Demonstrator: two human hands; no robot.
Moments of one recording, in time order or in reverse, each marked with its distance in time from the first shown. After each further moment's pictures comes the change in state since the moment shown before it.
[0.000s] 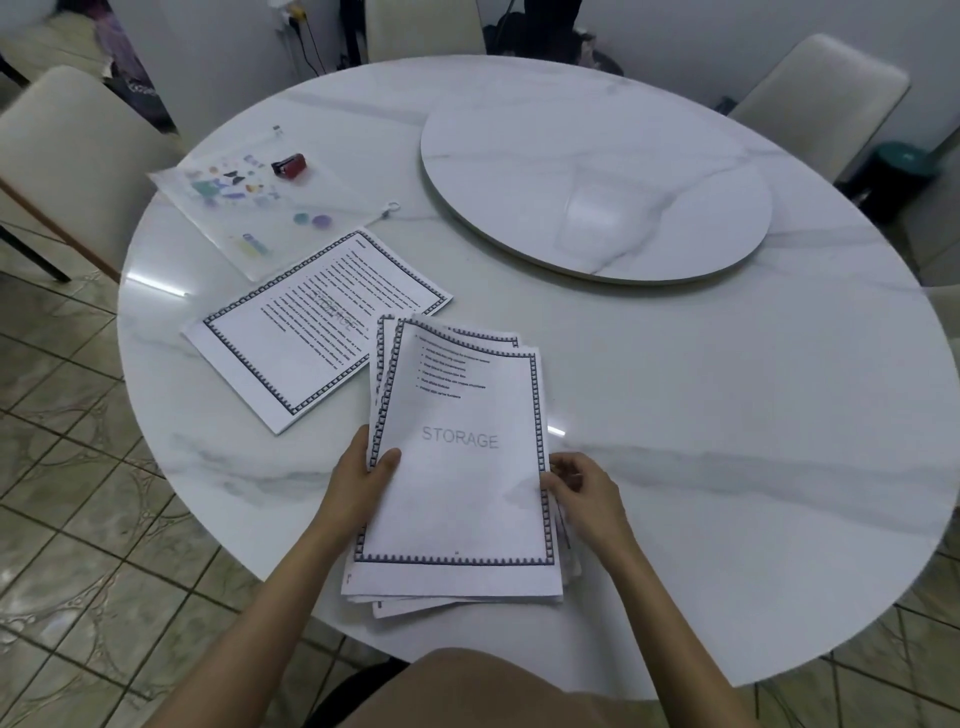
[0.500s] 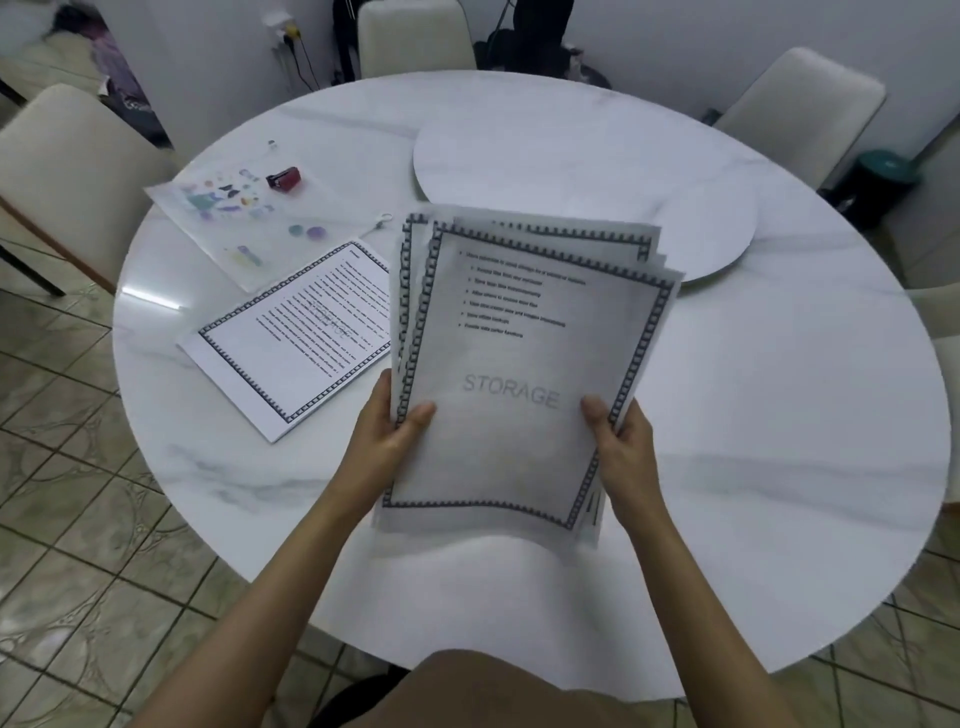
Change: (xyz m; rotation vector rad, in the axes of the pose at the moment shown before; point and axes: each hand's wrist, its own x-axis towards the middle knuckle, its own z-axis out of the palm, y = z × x) left_hand 0.000 0.069 0.011 -0.307 -0.081 0.294; right_hand -0.005 -0.062 -0.034 0.476 0.149 -0.254
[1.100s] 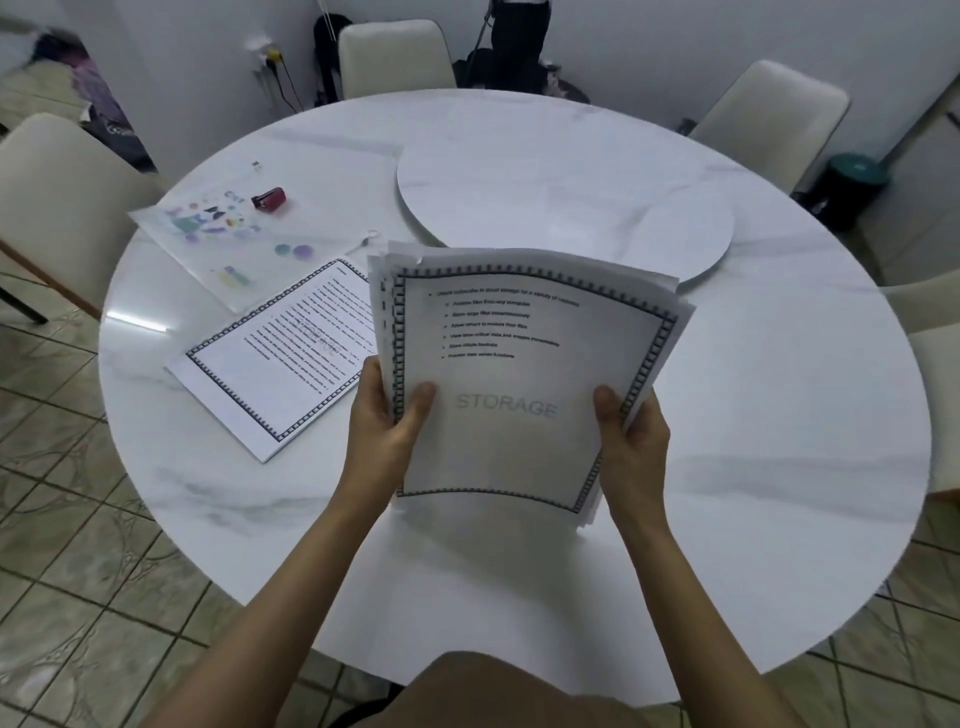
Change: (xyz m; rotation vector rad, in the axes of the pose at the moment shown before) left_hand 0.007 0.024 0.020 0.020 0.178 0.148; right_hand -0.012 -0.027 0.006 0.053 0.139 -0.221
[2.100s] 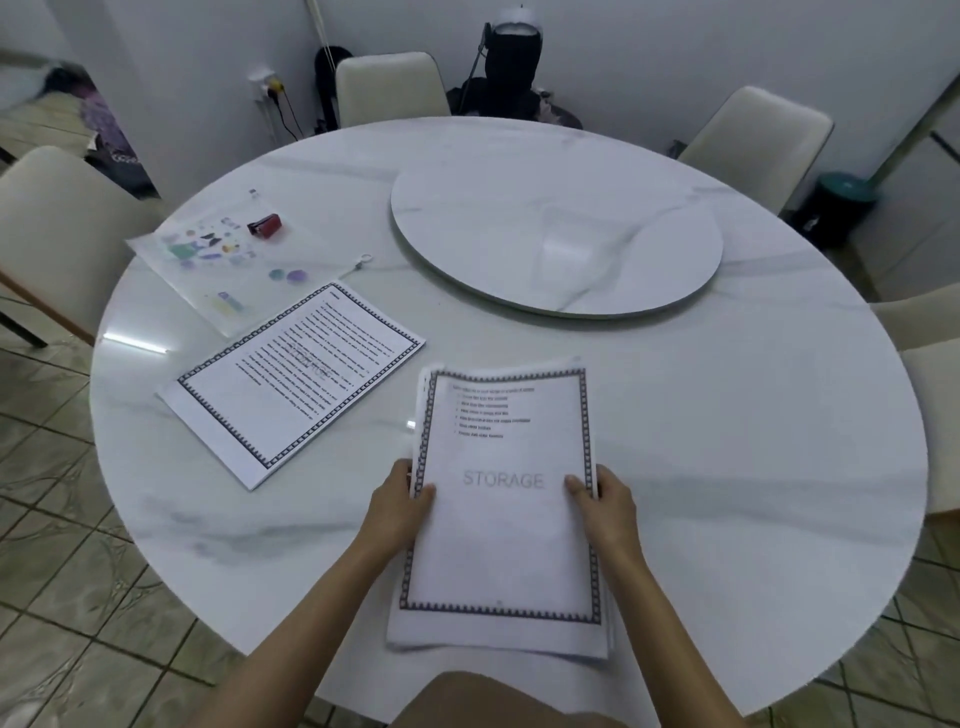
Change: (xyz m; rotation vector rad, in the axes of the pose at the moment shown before) left_hand -0.013 -0.071 0.005 0.524 -0.250 -0.508; right_hand -0.001 0.079 -0.029 -0.418 -0.042 0.436
